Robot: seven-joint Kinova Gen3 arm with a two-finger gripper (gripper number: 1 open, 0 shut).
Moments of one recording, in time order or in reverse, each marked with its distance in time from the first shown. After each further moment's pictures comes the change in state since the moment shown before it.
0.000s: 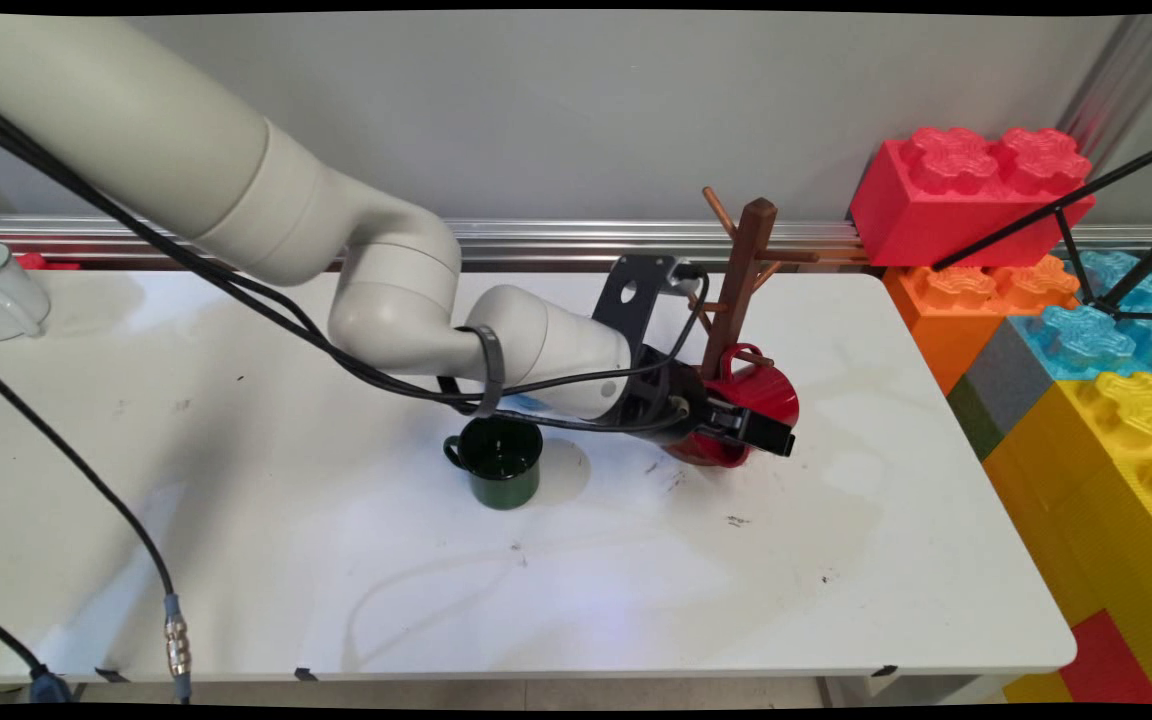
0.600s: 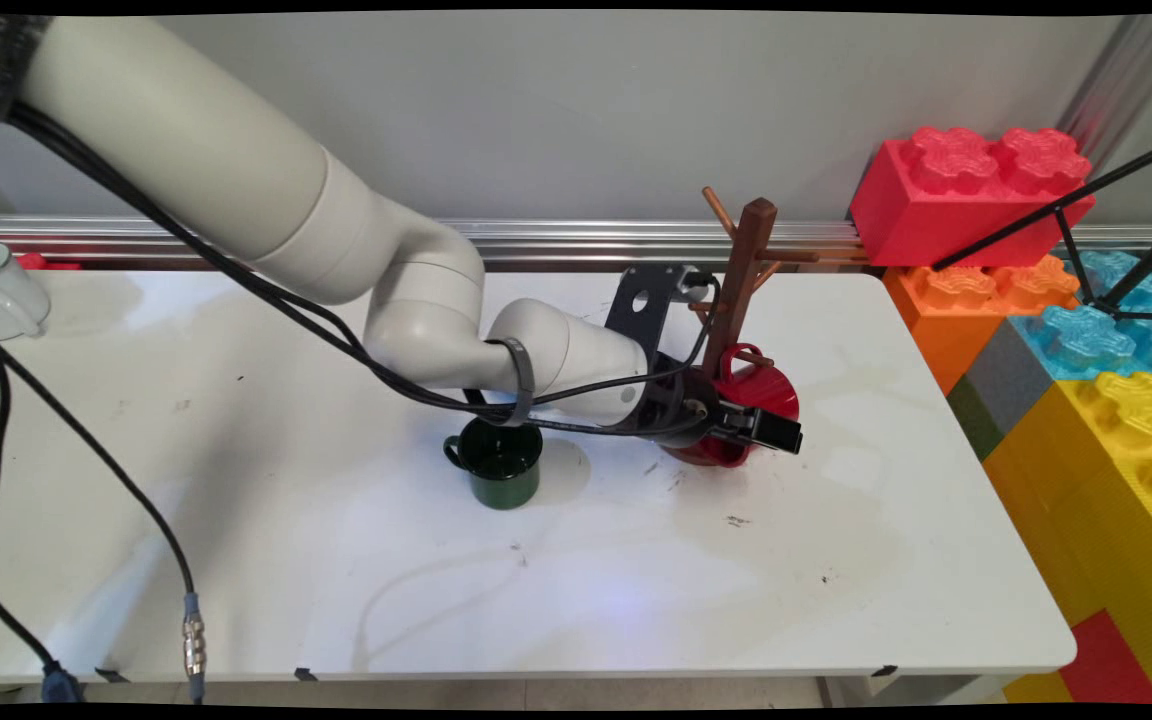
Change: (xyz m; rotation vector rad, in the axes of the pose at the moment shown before) arm -0.001 -0.003 0.022 0.017 0.015 -0.059
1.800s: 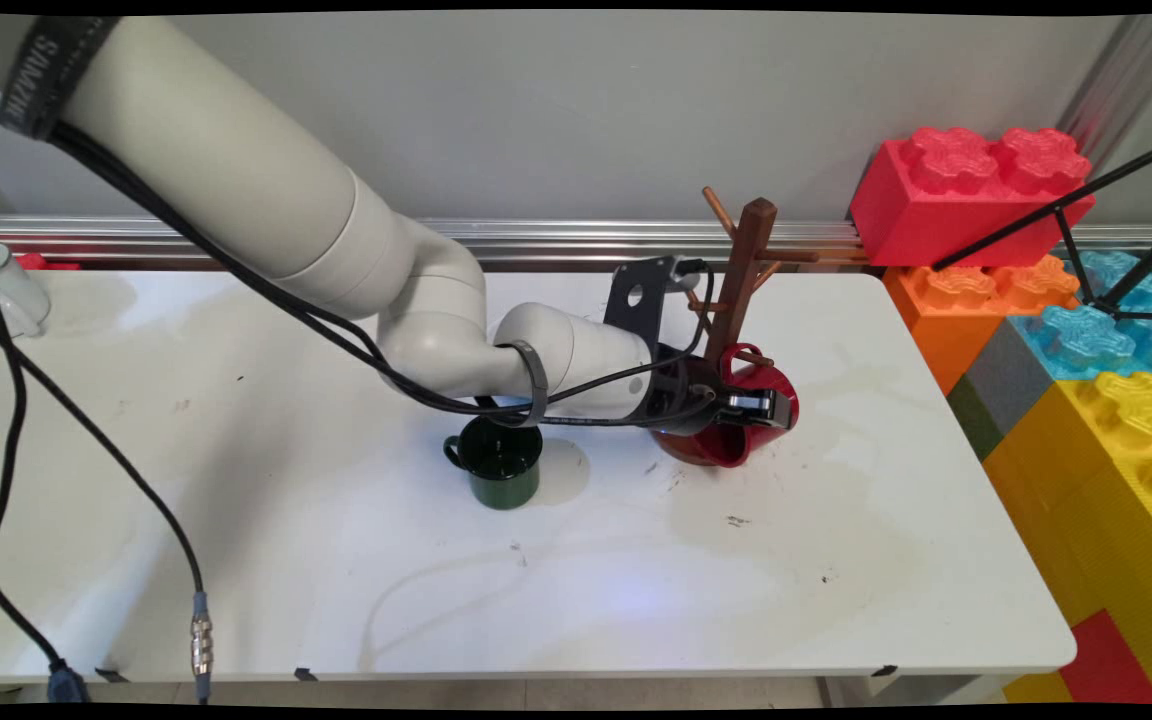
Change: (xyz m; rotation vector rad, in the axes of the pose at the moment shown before) arm 0.002 -0.005 0.007 0.001 0.070 -0.098
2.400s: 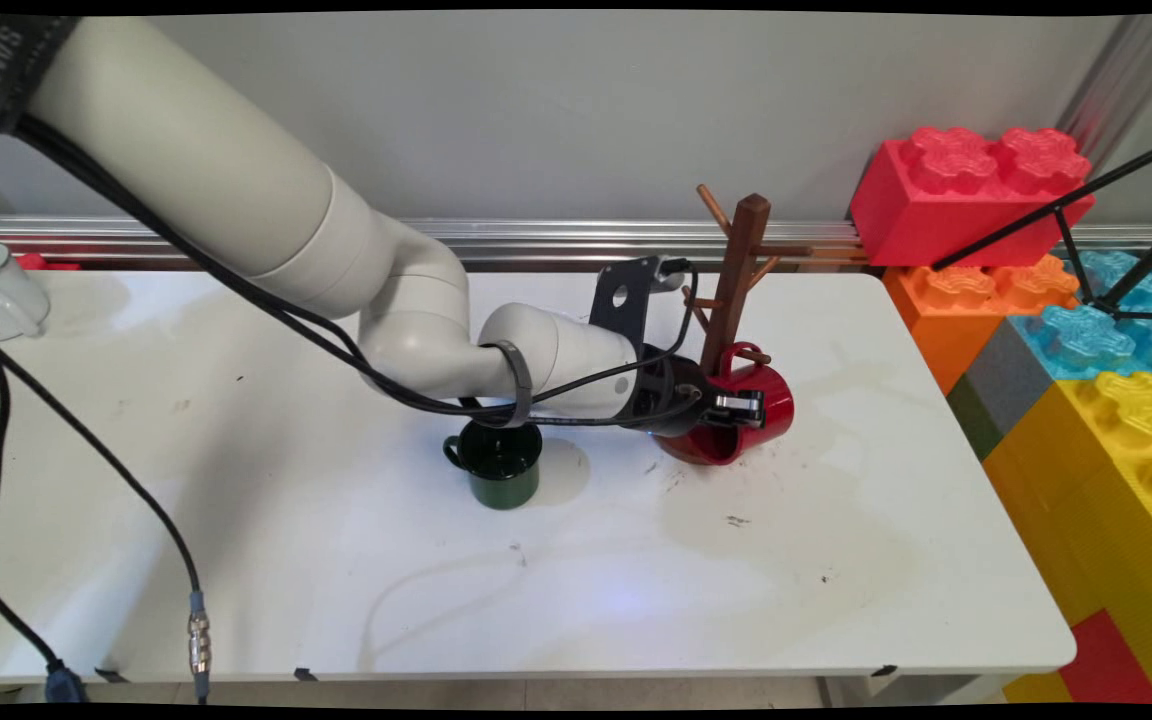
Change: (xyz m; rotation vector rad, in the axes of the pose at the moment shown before) arm -0.003 -0.004 -0.011 0.008 -0.002 -0.023
